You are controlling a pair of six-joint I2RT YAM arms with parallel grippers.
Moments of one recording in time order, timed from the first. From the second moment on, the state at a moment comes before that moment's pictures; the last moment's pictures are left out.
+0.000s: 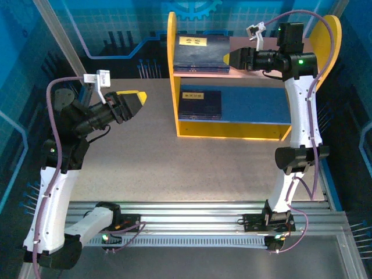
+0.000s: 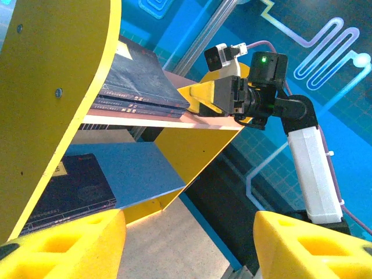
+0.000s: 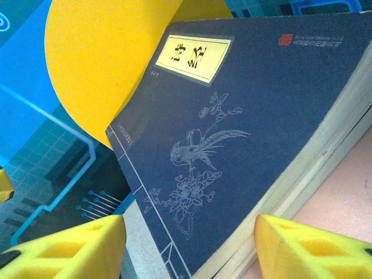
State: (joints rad) left arm -0.13 0.97 1.42 -0.46 0.72 -0.63; right arm 0.08 1.93 2.50 -1.11 -0.96 0.18
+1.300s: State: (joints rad) left arm -0.13 1.00 1.51 -0.86 0.36 -0.40; right arm 0.01 0.93 1.37 -0.96 -0.48 0.14
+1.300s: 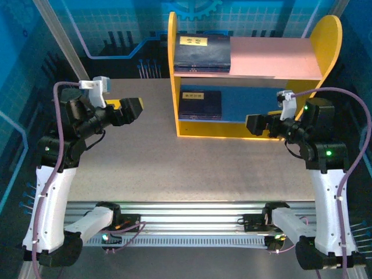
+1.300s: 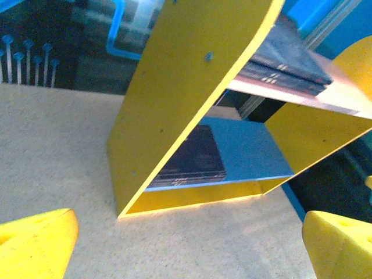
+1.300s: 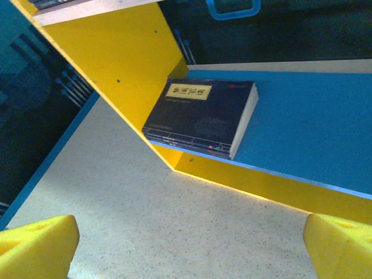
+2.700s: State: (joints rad) left arm 0.01 1.29 0.39 0.49 -0.11 -0.17; right arm 0.09 1.04 0.43 0.18 0.15 0.03
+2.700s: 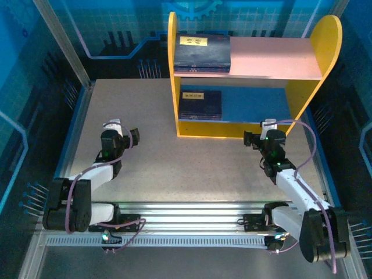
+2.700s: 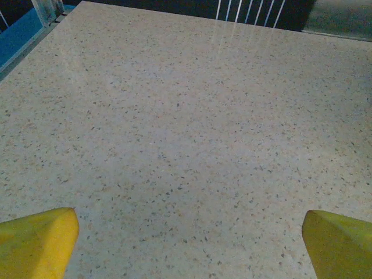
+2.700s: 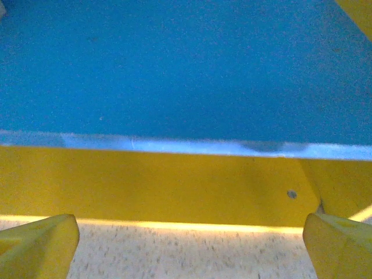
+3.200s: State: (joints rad) left arm 0.03 1.54 0.33 0.82 0.02 -0.15; right arm 0.06 1.40 0.29 0.78 0.11 -0.01
